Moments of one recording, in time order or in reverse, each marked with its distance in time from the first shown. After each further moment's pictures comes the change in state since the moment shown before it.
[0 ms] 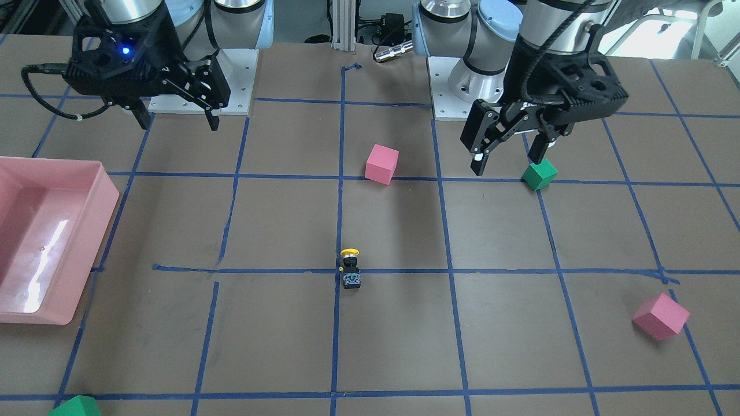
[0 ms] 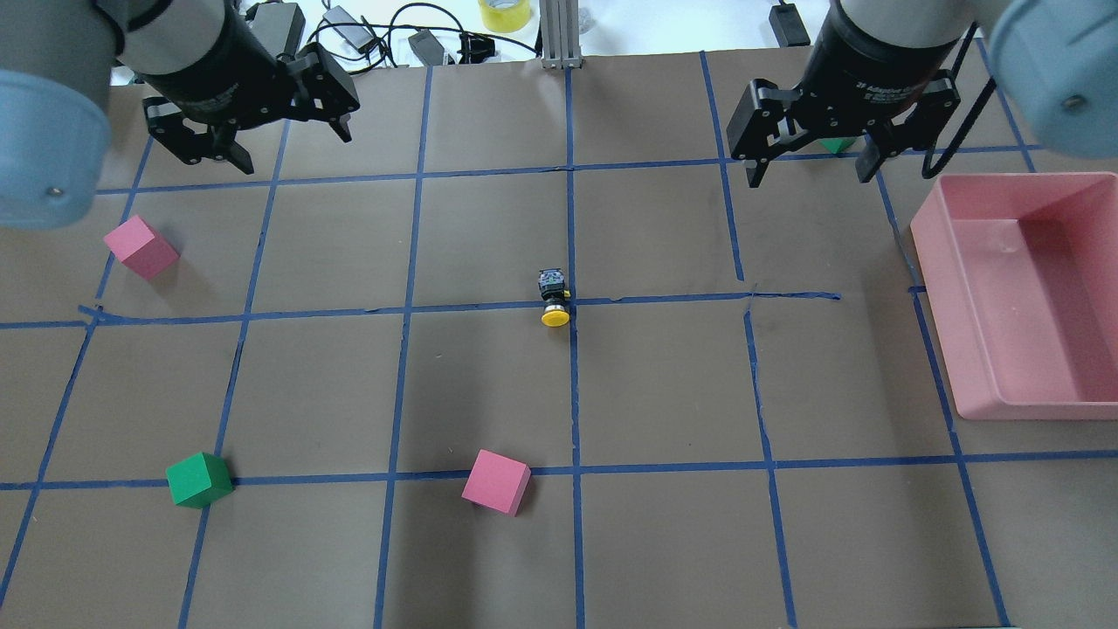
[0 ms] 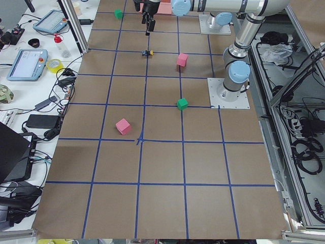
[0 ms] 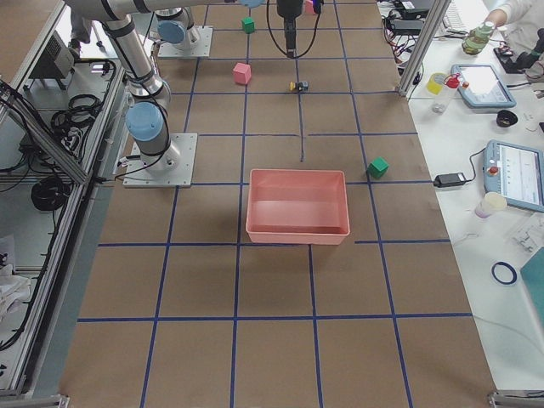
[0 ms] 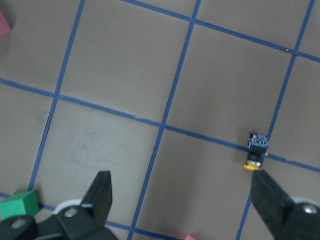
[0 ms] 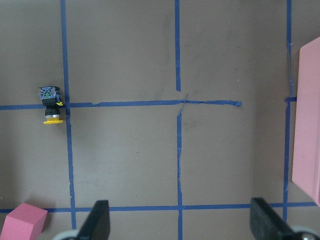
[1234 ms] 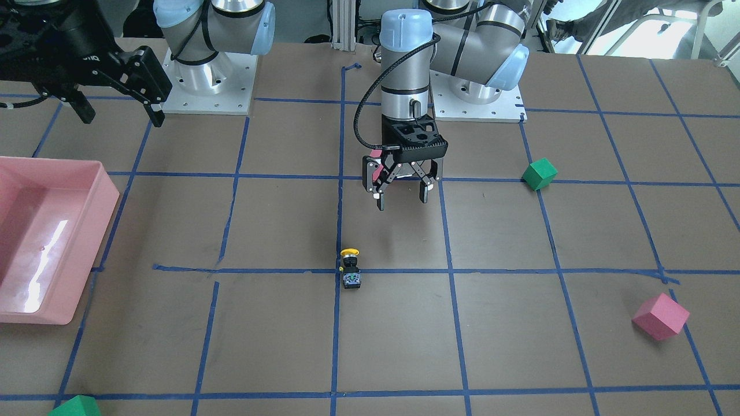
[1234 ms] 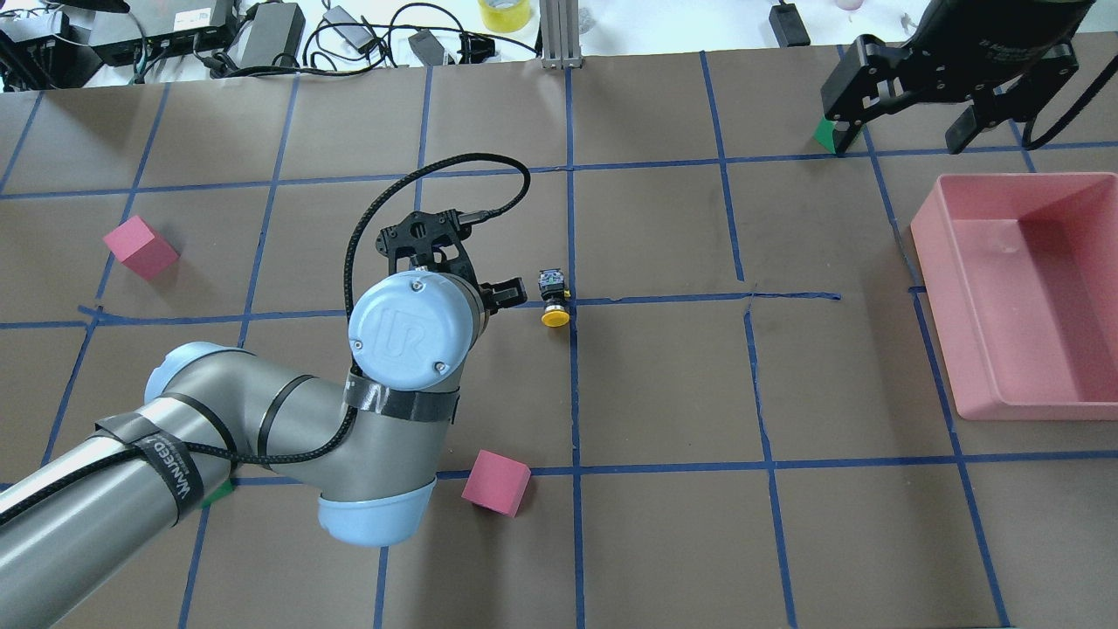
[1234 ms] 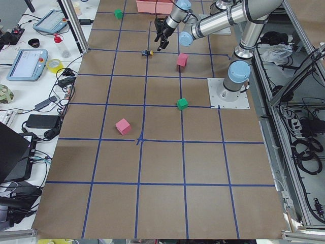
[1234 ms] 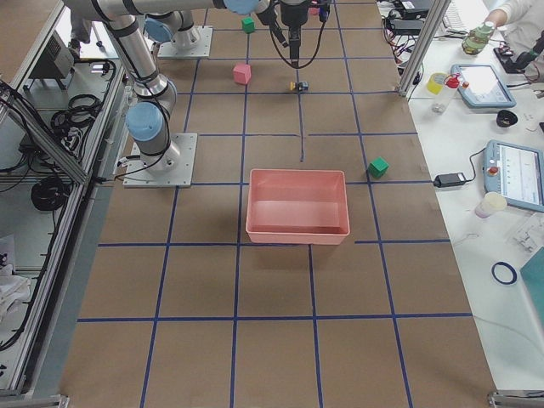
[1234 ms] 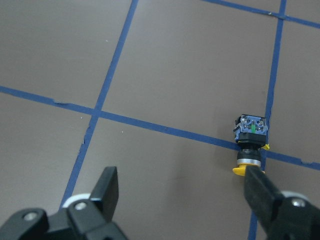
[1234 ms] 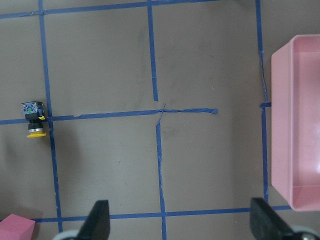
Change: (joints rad) left arm -0.289 -0.124 -0.489 0.762 0.196 -0.182; right arm -0.097 -0.009 -0.019 0.015 0.023 -0.079
